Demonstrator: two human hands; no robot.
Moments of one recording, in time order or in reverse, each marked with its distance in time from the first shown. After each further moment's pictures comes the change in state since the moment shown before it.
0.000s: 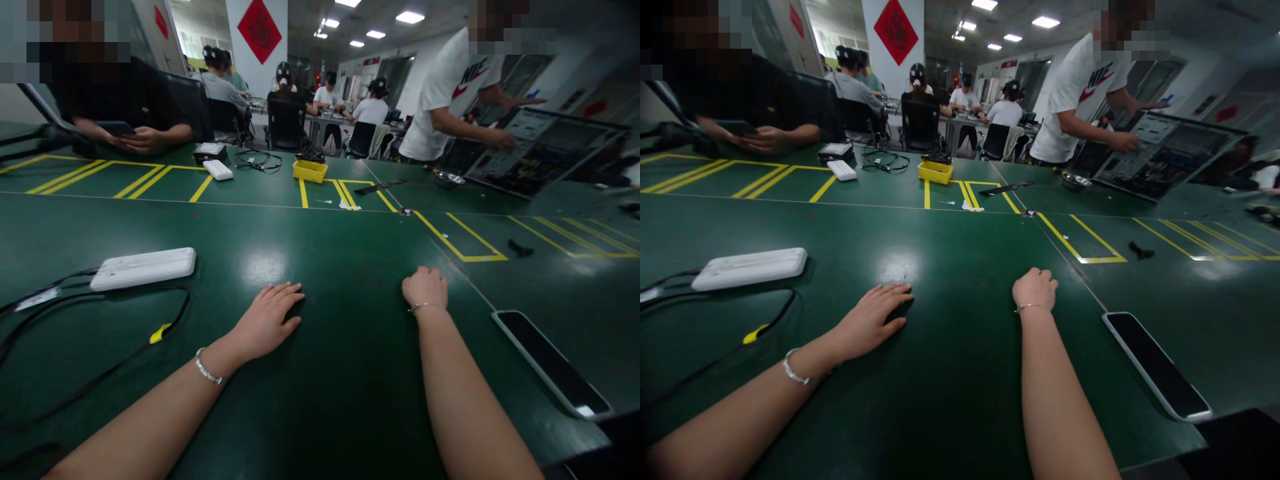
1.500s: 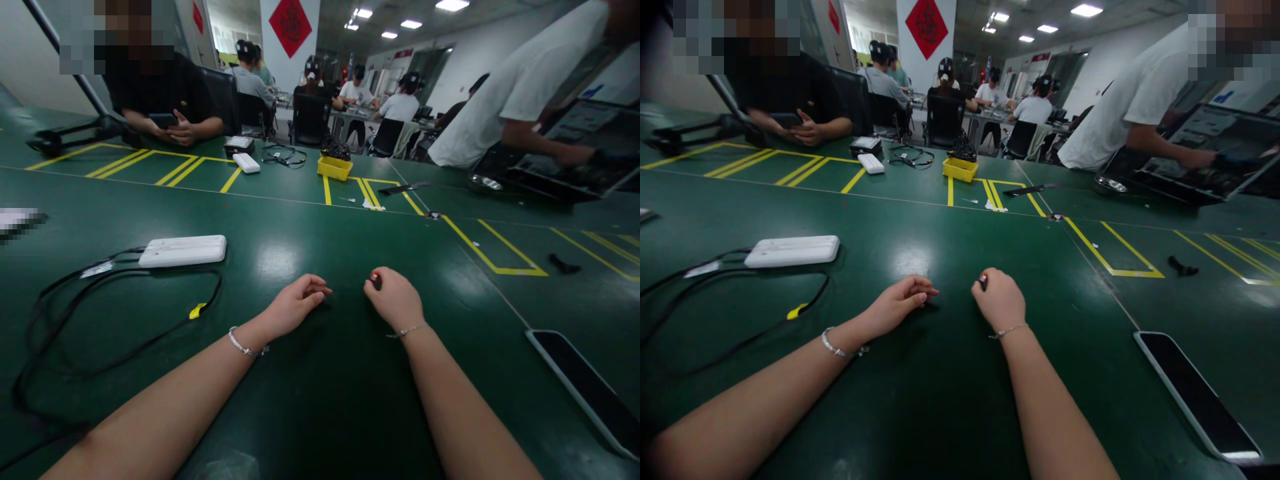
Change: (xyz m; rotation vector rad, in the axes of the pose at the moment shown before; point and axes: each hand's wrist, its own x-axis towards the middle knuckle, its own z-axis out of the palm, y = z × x) left_hand 0.005 0.007 -0.001 -0.936 0.095 -0.160; right_hand -0.068 -0.079 -0.019 0.234 -0.025 -0.544
